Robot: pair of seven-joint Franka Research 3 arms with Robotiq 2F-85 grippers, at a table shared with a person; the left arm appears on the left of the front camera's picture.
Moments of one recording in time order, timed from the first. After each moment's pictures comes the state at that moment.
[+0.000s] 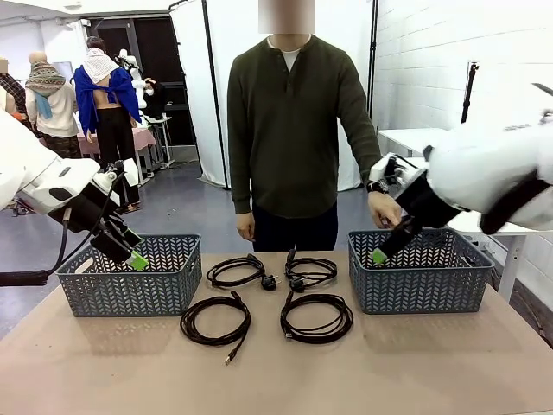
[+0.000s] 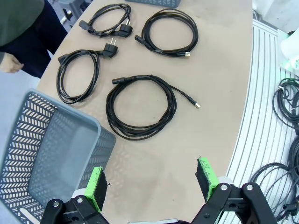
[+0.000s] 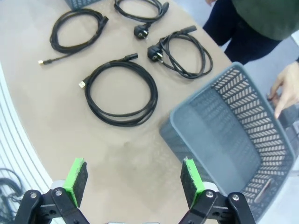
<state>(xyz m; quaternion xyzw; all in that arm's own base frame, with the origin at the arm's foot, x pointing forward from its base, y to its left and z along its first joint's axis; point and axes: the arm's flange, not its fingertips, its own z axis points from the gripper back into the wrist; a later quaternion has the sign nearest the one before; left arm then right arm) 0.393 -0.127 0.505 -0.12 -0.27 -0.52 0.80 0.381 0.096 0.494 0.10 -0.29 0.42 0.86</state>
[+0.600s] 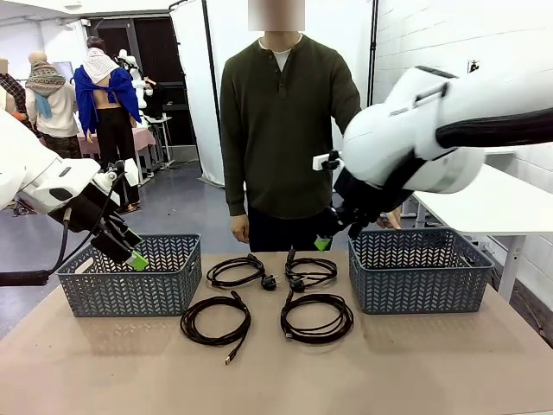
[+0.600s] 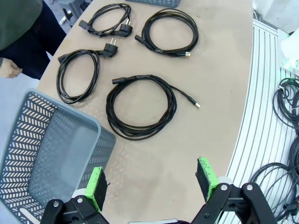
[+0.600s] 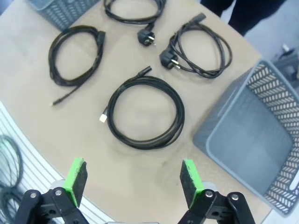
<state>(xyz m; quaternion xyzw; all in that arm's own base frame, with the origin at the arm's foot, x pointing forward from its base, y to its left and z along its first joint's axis) 0.394 -0.128 0.505 -0.12 -0.27 -0.52 0.80 0.428 0.198 0.504 0.11 -0.20 0.29 0.93</state>
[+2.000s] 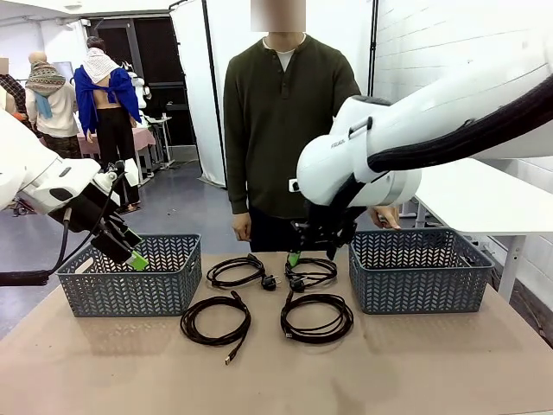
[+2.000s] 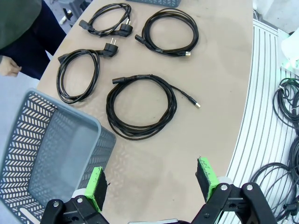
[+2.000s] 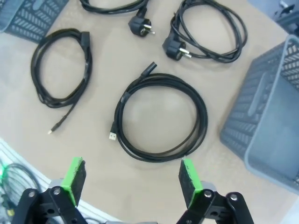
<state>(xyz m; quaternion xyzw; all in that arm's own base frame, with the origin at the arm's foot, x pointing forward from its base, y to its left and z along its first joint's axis) 0.394 -0.128 0.505 -0.12 -0.27 -0.52 0.80 0.458 0.258 0.457 0.10 -0.14 0.19 0.97</state>
